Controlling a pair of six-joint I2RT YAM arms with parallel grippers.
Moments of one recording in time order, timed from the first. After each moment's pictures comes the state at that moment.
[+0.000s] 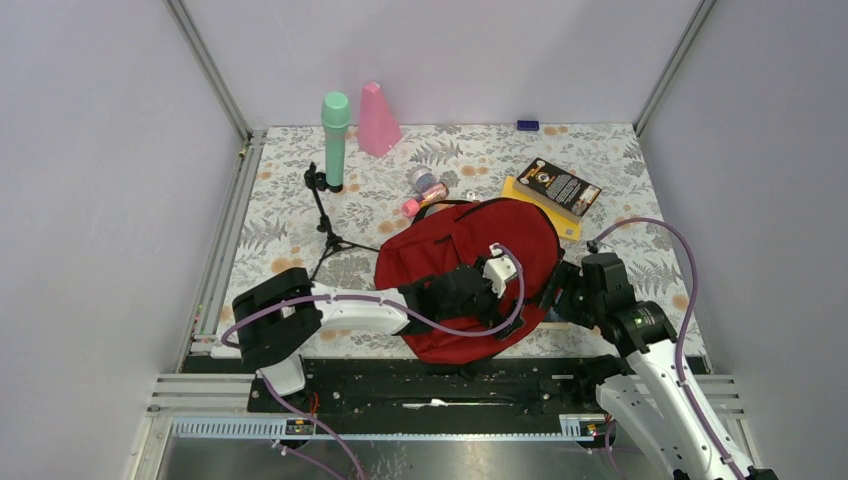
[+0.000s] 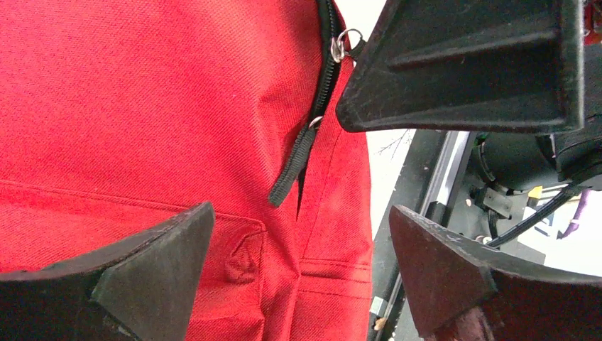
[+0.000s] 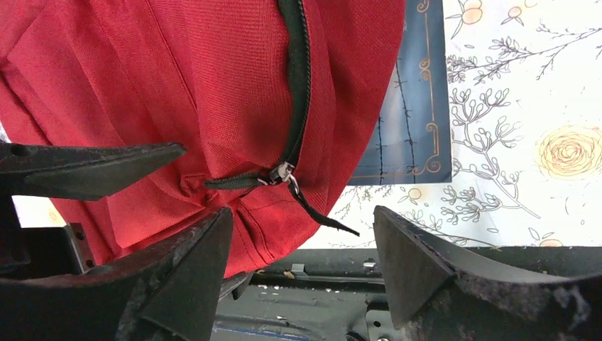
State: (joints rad) left arm -1.19 1.69 0.92 0.35 0.03 -0.24; right arm 0.31 0.61 0.62 -0.89 -0.01 0.66
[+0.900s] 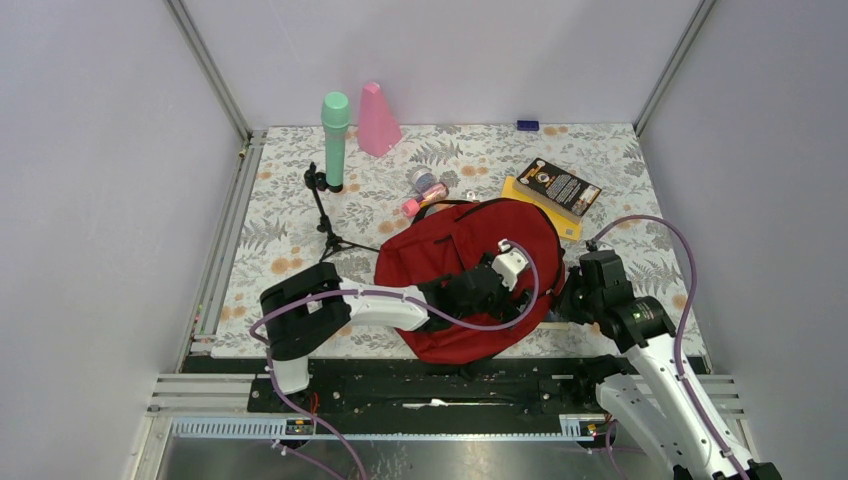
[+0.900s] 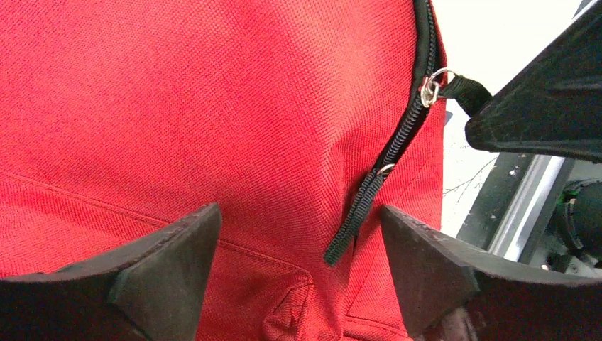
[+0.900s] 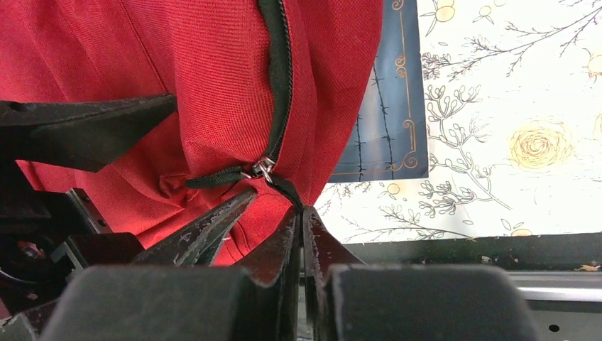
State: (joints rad) left arm -1.20 1.83 1.03 0.35 -0.15 -0.27; right arm 0.31 0.64 0.64 -0.93 0.03 0.63
